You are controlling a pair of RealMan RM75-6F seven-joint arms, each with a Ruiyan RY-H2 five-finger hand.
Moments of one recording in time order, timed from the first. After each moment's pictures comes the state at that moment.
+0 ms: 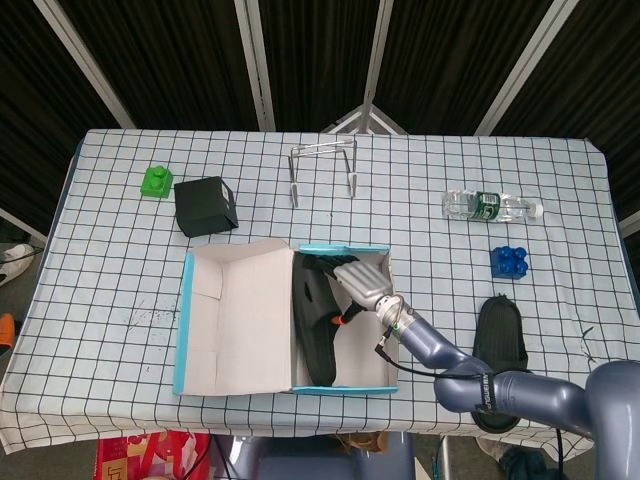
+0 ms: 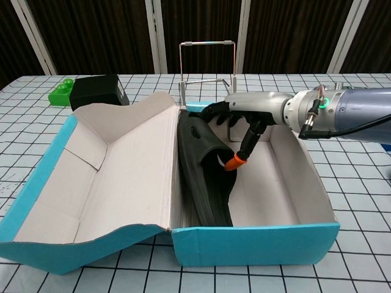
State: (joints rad) left arm -0.03 -1.15 -0.13 -1.54 1.48 1.66 0.04; right arm 0.95 -1.52 0.21 -1.47 -1.00 0.66 -0.08
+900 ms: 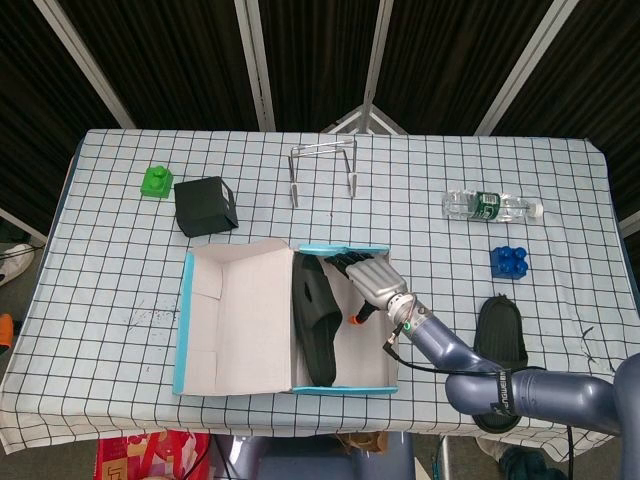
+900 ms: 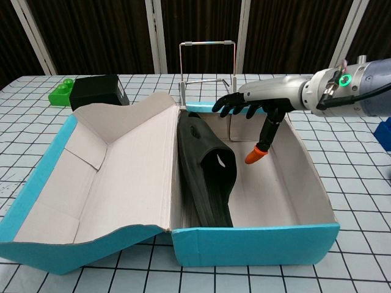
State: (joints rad) left arm -0.03 -1.15 -0.13 -1.55 1.47 1.66 0.03; right arm 1.02 -1.35 0.15 -1.68 -0.74 0.71 -0.30
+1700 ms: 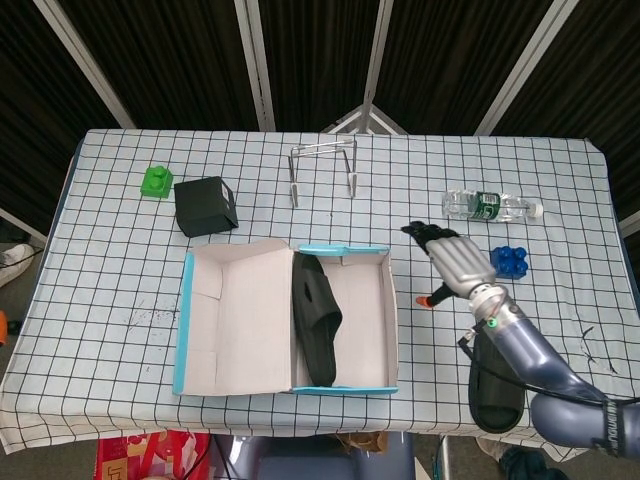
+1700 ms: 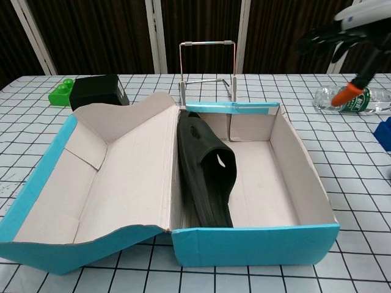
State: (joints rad) left arm -0.03 -1.16 -0.15 -1.53 1.46 1.67 0.02; right arm 0.89 -0.88 0.13 -1.98 -0.73 0.81 -0.24
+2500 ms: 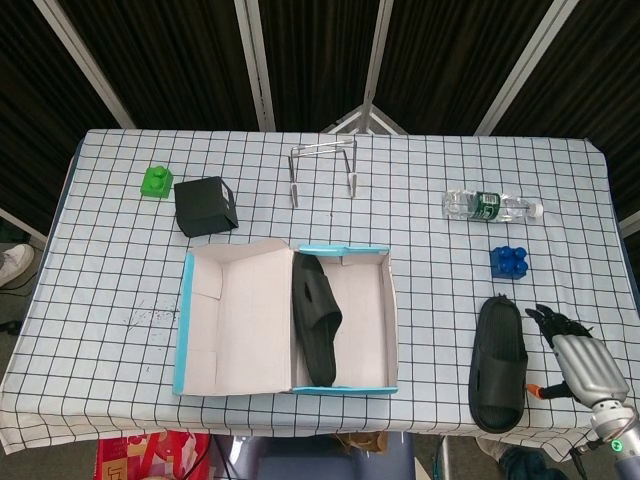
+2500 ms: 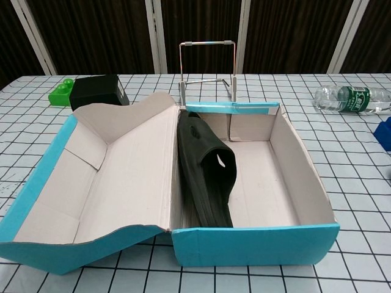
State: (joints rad) left arm -0.01 -1.13 -0.17 -1.52 1.42 1.67 -0.06; right arm 0.31 -0.80 -0.14 -1.97 -1.27 1.19 -0.05
